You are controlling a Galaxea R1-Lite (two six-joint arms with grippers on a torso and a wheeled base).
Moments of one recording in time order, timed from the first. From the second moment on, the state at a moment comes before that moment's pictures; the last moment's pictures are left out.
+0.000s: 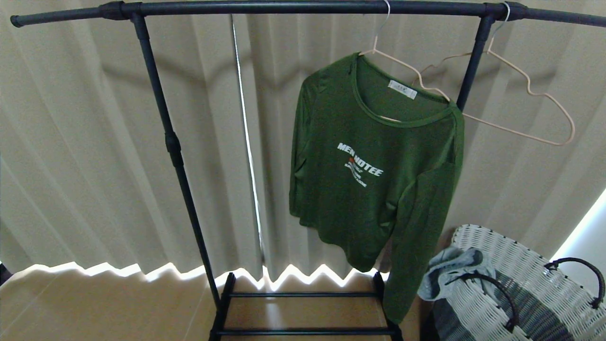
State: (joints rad) left arm 0.00 0.01 -0.04 0.11 -0.08 0.09; right arm 0.00 0.00 -0.02 0.03 -0.02 0.01
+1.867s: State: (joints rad) left arm 0.01 0.01 -0.04 0.11 -0.09 0.07; right arm 0.00 0.00 -0.01 0.03 0.02 -0.03
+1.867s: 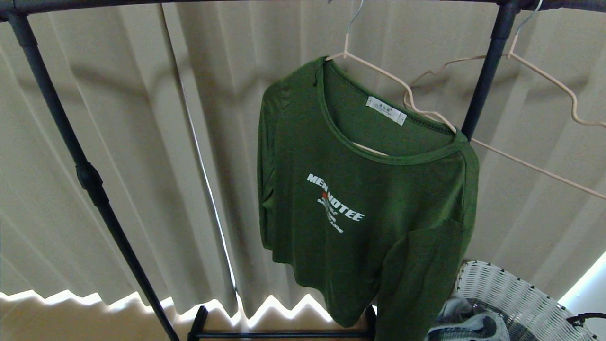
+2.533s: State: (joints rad) left arm 0.01 0.01 -0.04 0.11 -0.09 0.07; right arm 0.09 0.50 -0.17 0.08 0.03 -0.09
